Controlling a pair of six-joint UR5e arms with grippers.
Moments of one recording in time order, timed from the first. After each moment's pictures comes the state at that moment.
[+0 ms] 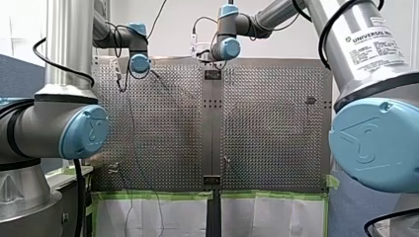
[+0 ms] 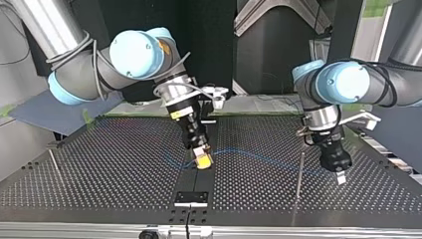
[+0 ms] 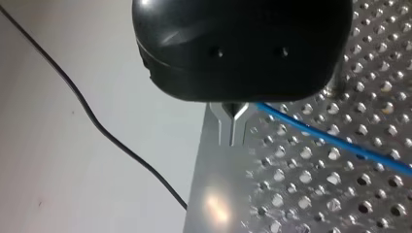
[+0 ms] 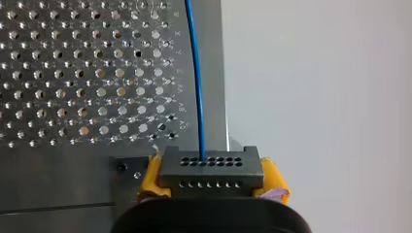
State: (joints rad) left arm -0.05 -1.62 -1.71 -2.67 -1.95 -1.71; right arm 2.33 -1.16 1.16 -0.17 1.54 1.58
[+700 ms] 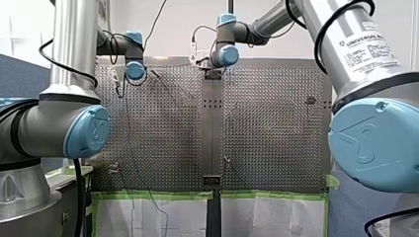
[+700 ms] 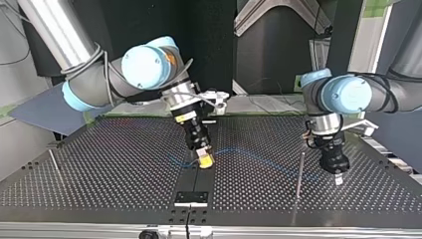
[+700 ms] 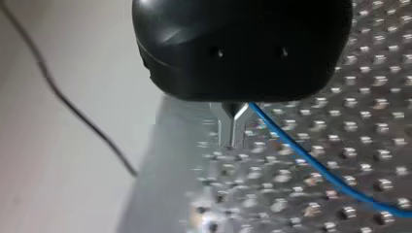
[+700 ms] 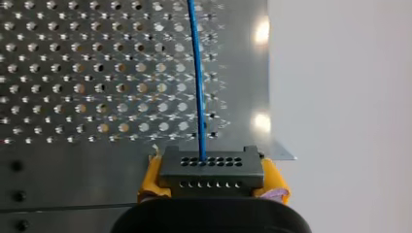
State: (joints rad) left arm 0.01 -1.69 -1.70 -2.65 -1.83 -1.76; right arm 2.33 -1.11 1.14 -0.15 1.54 1.57
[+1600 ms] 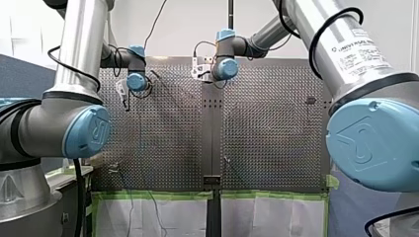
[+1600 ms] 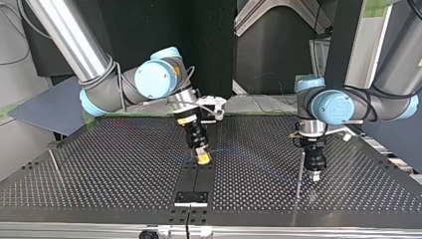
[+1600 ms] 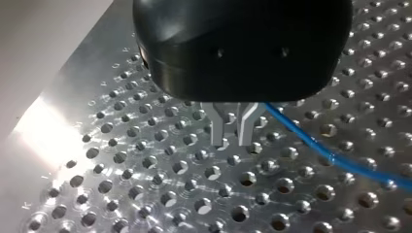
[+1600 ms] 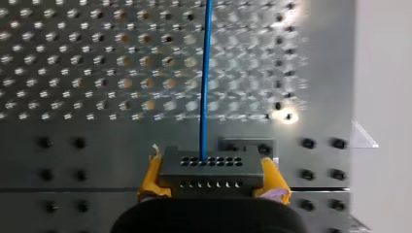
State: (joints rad) left arm 0.00 -1.80 -1.68 -2.66 -1.71 -1.83; right arm 2.31 -1.03 1.14 -0.17 1.57 1.56
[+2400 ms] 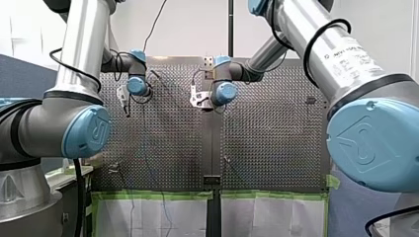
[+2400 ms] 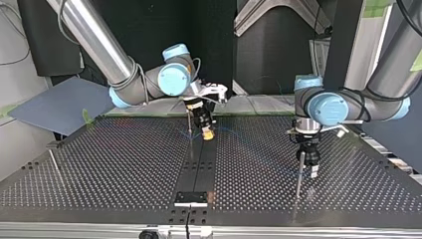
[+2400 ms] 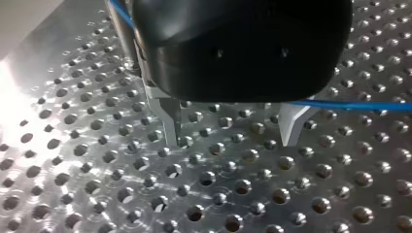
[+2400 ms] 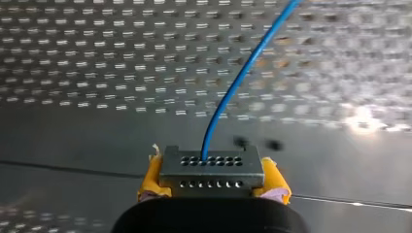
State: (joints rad) left arm 0.00 -1.83 -1.68 -2.70 -1.69 -1.84; right arm 2.32 -0.92 1.24 -0.17 1.60 1.56
